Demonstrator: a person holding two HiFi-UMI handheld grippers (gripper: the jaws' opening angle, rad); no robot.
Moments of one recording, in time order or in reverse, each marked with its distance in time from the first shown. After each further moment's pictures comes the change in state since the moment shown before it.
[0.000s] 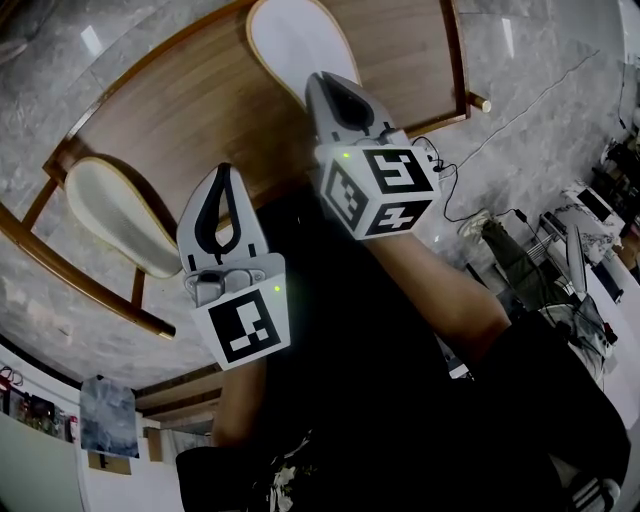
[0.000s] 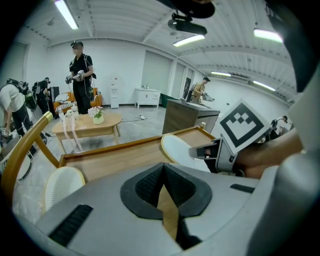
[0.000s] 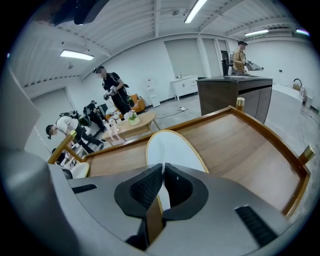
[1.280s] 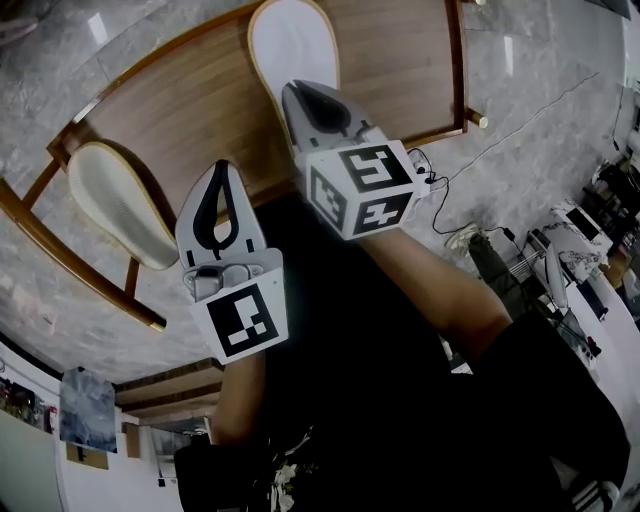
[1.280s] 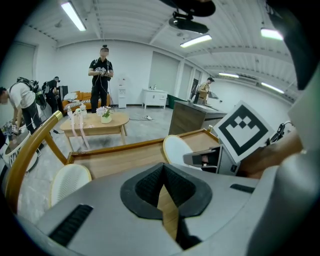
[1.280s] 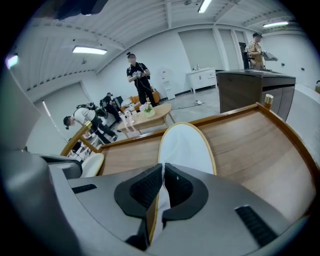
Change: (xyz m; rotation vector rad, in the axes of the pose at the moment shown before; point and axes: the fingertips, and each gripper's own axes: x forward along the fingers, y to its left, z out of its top) left arm -0.004 0.008 0.005 -0.055 -0.012 0.067; right arm 0.014 0.039 -0.007 -0.092 0.087 0.152
